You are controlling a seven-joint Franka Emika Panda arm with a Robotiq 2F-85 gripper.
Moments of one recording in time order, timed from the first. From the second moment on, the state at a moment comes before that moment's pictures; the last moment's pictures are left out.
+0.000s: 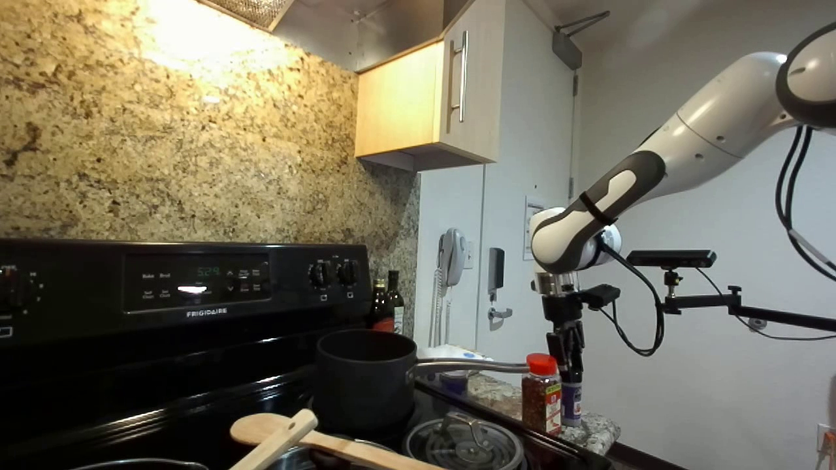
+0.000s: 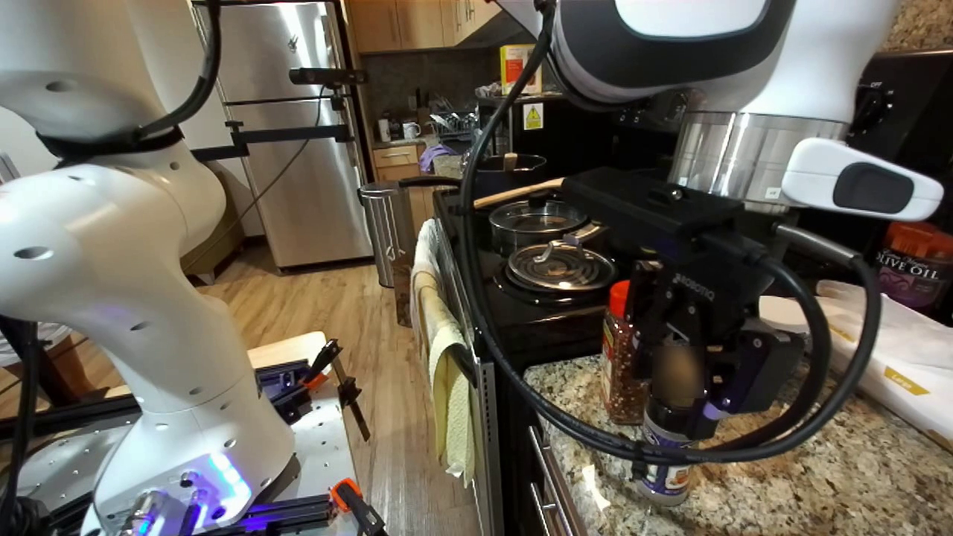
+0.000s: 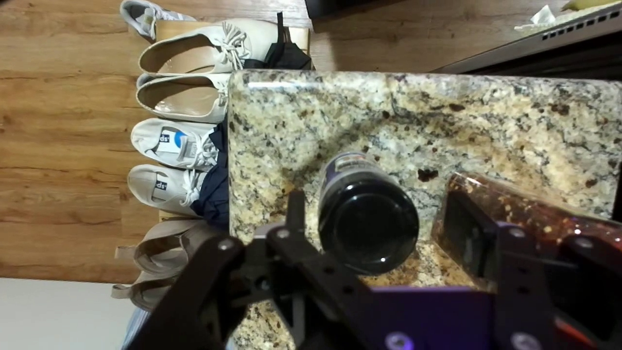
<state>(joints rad) -0.32 0.07 -0.32 -2.19 -0.11 2.12 -0.32</state>
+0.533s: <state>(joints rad) -0.32 0.03 -0.32 -2.18 -0.11 2.13 -0.32</state>
